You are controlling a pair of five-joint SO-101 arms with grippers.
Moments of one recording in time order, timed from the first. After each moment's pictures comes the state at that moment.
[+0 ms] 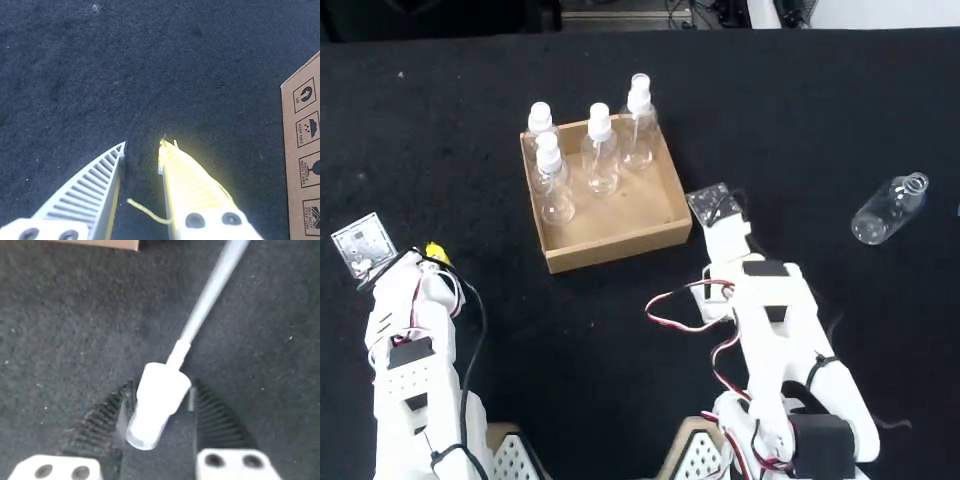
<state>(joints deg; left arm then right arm) -25.8 -57.9 89.5 8.7 8.7 0.0 -23.8 64.8 44.2 20.4</state>
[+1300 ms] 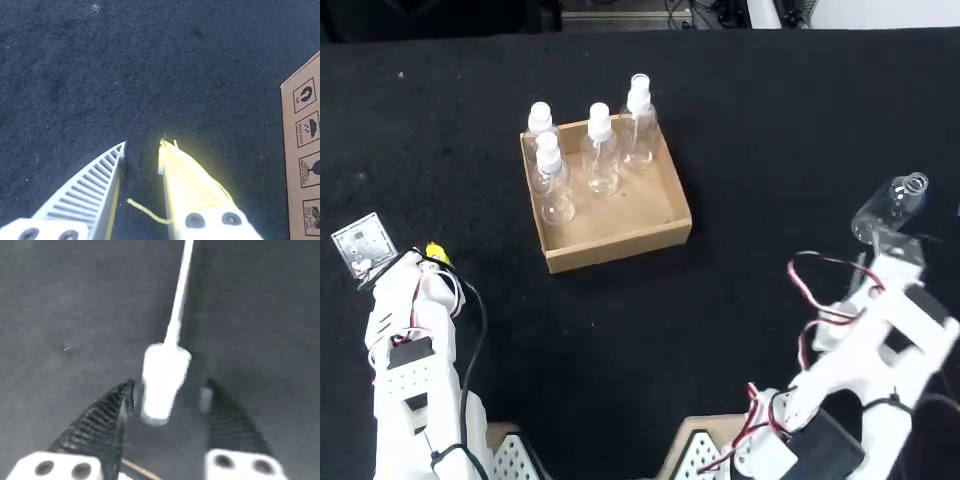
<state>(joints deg) -25.8 -57.9 89.5 8.7 8.7 45.2 -23.8 53.3 67.7 26.7</state>
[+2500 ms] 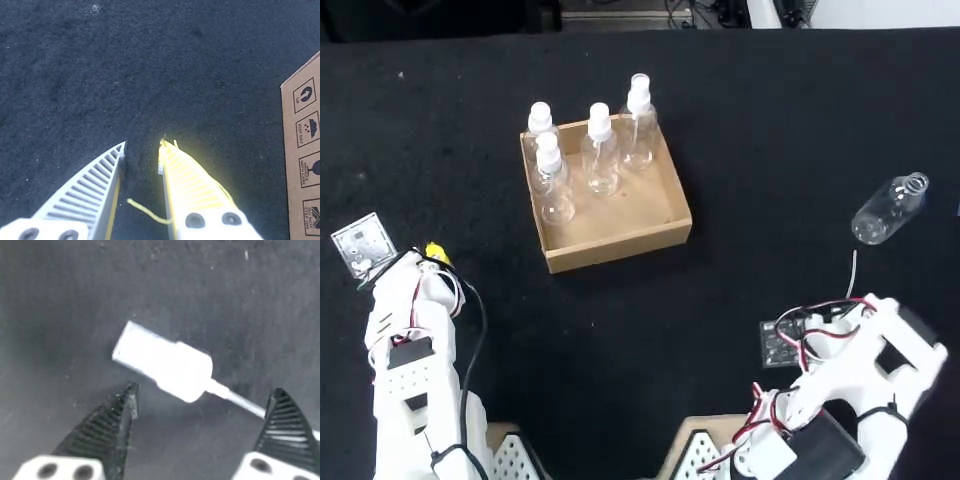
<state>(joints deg) -25.8 -57.9 89.5 8.7 8.7 50.1 -23.8 62.6 50.9 140.9</state>
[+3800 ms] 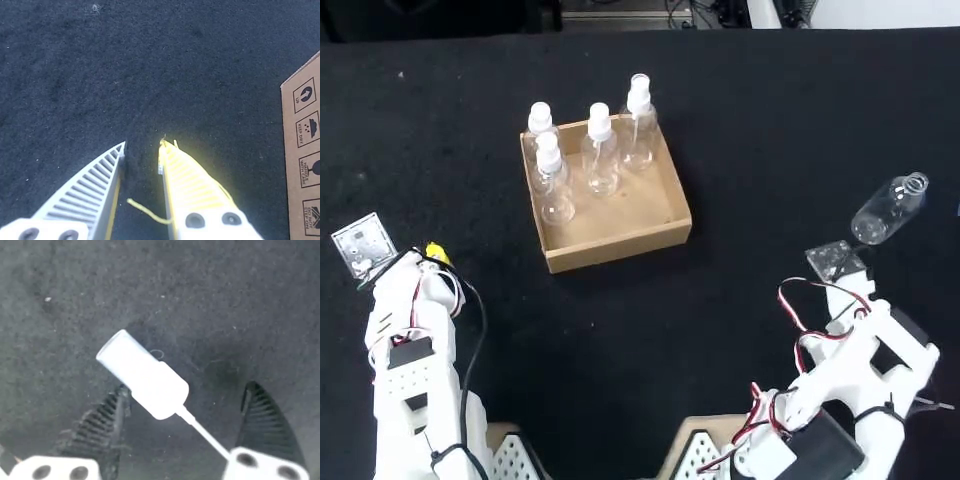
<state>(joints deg) -25.8 -57.9 89.5 8.7 8.7 49.7 -23.9 64.3 50.5 68.8</state>
